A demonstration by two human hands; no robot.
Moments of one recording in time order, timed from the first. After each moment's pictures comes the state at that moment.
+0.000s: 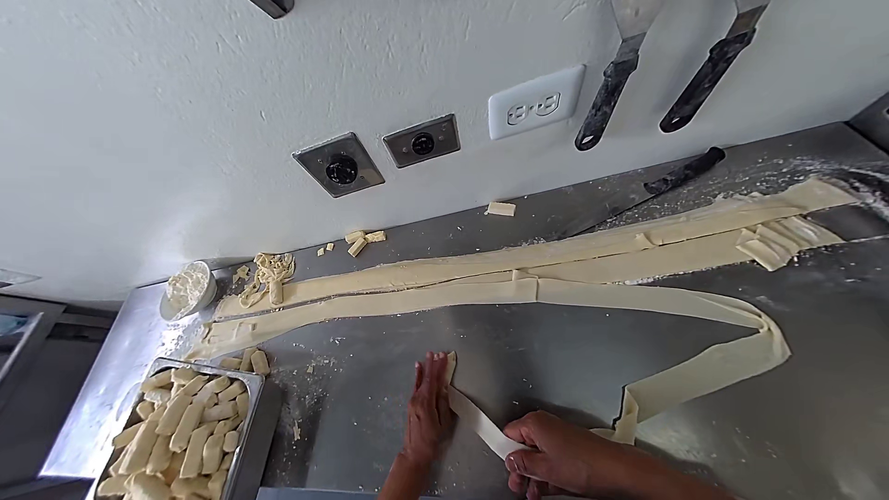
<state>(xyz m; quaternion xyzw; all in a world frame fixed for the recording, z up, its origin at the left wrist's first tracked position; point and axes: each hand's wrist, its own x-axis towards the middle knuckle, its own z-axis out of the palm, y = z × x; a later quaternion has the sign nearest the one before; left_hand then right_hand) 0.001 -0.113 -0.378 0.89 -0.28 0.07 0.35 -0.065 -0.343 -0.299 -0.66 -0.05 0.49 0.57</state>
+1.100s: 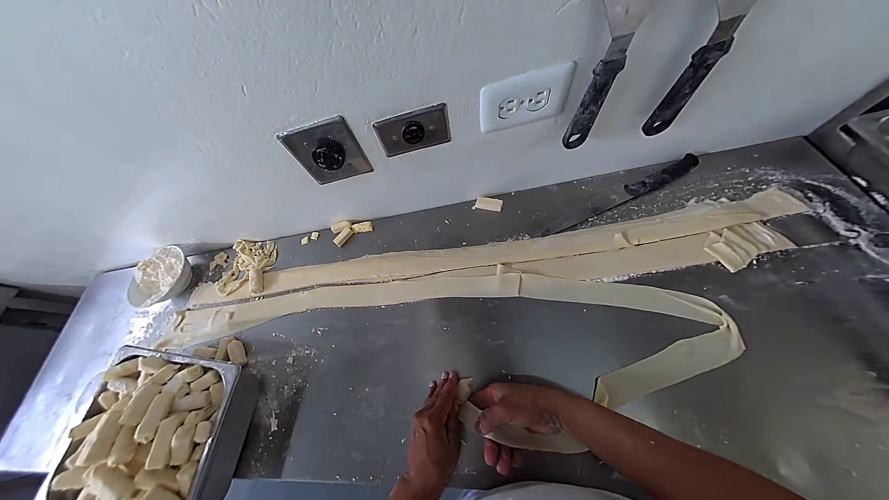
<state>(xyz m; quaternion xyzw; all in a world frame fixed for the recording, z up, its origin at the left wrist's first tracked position) -0.048 -0.135 -0.358 0.88 -0.23 -0.03 0.41 -0.036 -0.342 -0.326 -0.49 0.08 0.58 0.65</state>
